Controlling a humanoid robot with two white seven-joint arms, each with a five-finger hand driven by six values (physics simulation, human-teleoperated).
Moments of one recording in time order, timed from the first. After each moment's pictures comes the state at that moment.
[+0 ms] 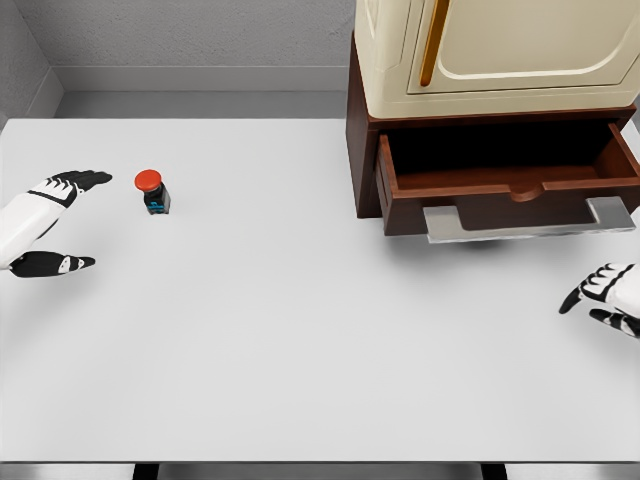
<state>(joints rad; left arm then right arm) 0.00 0.62 0.13 -1.51 -0.39 -0.61 -0.29 0.42 -1.27 0.04 -1.69 0.31 -0.61 -0.07</state>
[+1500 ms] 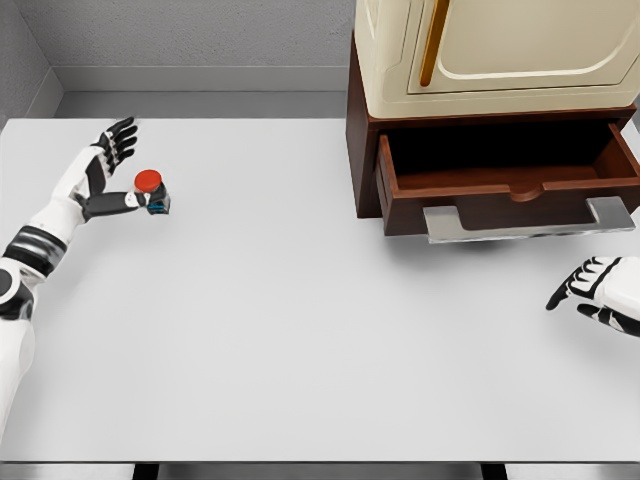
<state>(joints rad) -0.35 0.37 -0.04 -1.12 0.23 -0.20 -0.37 0.42 -1.27 0.02 -1.75 0.33 -0.61 -0.07</state>
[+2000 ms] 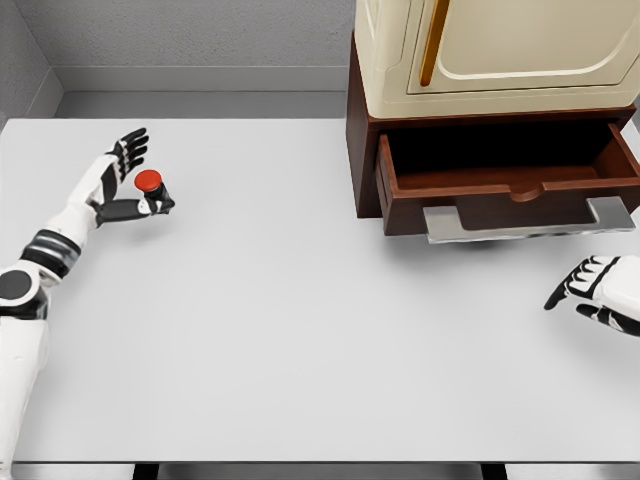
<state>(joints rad) -0.38 0.32 -0.05 -1.03 0.13 -0.25 -0.37 0.42 -1.28 0.02 -1.76 0.34 -0.61 -0.07</state>
